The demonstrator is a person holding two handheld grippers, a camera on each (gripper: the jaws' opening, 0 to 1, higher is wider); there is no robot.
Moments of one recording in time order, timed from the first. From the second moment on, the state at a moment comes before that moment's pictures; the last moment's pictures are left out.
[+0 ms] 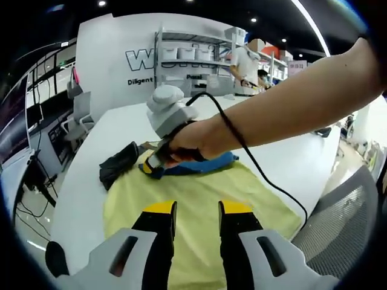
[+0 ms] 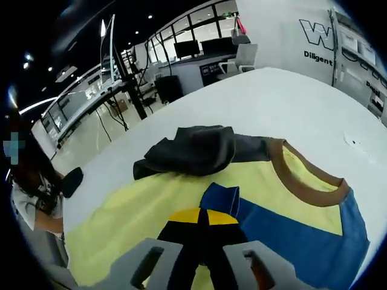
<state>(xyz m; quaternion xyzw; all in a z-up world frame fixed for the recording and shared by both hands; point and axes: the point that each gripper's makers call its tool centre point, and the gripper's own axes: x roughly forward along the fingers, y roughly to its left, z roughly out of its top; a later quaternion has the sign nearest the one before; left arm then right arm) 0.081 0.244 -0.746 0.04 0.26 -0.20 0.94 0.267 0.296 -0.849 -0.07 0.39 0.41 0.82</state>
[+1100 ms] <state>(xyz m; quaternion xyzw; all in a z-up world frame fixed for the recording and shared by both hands) 0.078 0.249 -0.749 0.03 0.26 -0.19 0.95 0.274 0.276 -0.837 -0.01 0.37 0.45 0.81</state>
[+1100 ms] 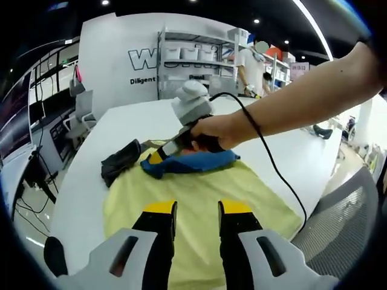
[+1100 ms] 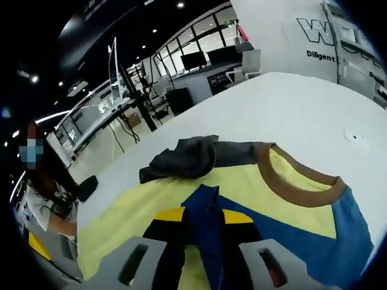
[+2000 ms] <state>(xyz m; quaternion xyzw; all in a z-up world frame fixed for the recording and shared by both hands) 0.077 0.251 -0.752 0.03 0.27 -0.18 0.94 0.264 0.309 -0.821 0.13 0.44 0.42 0.78</state>
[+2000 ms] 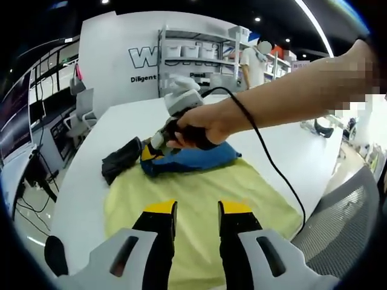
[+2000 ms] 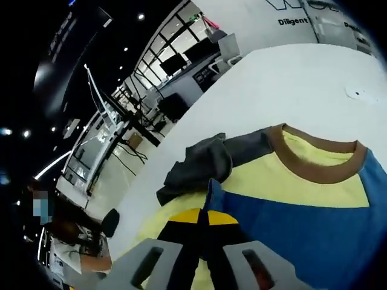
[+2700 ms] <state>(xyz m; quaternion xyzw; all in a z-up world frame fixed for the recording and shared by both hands) 0.078 0.258 -0.757 0.03 0.28 -0.17 0.94 0.258 0.332 -0.838 0.11 0.46 0.42 0.78</state>
